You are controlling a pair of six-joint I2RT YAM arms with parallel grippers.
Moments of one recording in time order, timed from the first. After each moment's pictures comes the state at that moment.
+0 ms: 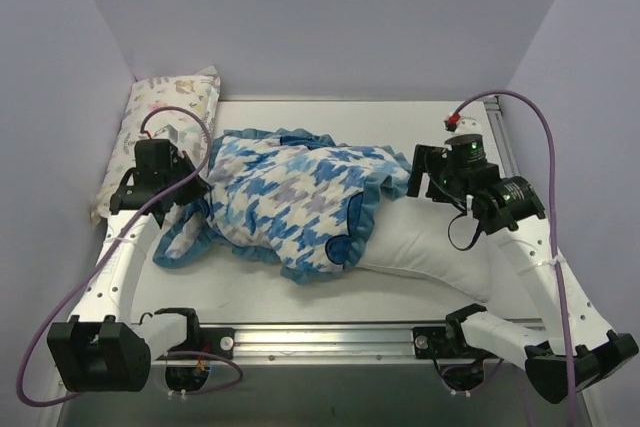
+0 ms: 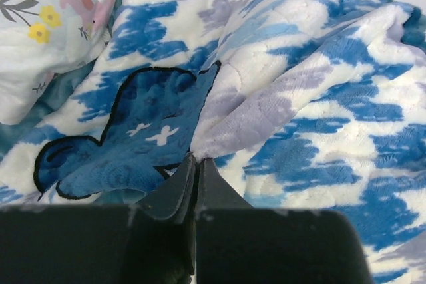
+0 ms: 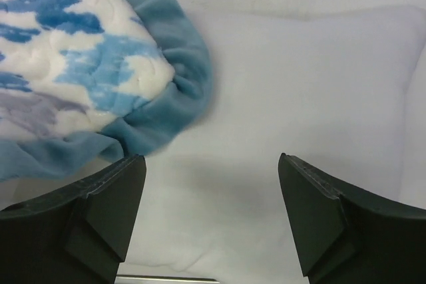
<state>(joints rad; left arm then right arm) 0.00 1.12 1.02 -0.63 0.12 -0.51 0.33 1.07 1.23 -0.90 0.18 0.36</state>
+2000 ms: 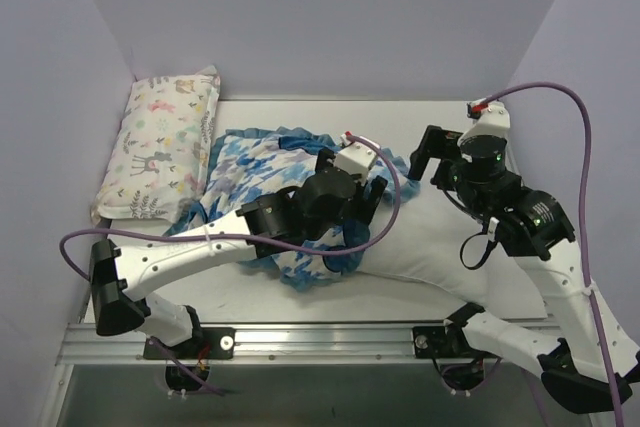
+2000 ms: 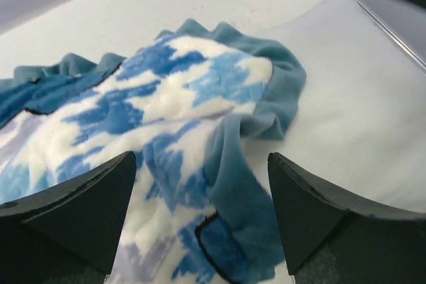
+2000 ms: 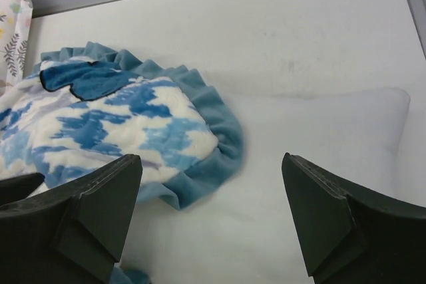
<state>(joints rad) -1.18 1.43 1.40 -0.35 -0.53 -0.27 0.56 1.03 1.40 -0.84 0.44 0.42</state>
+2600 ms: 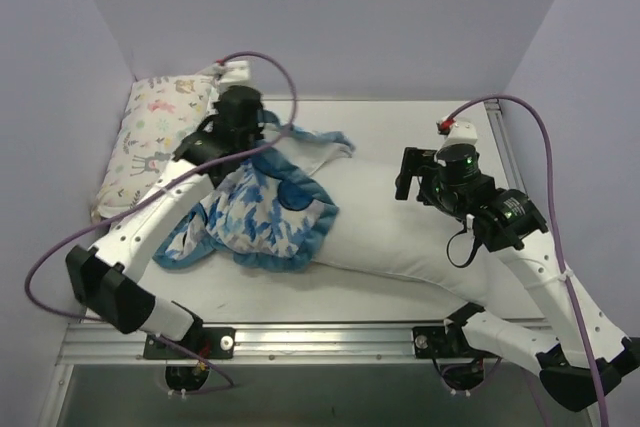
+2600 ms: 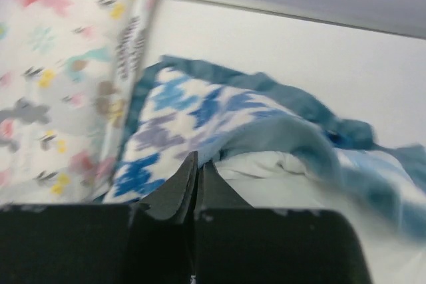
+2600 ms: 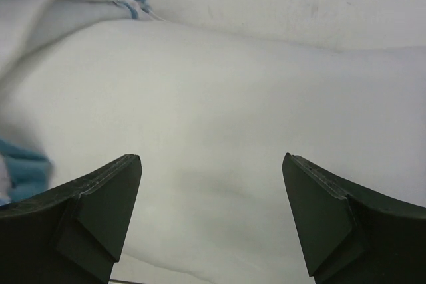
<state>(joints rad) -0.64 1.49 1.54 -0.54 -0.63 -0.33 0.54 0.99 1.21 -0.84 0.33 0.41</state>
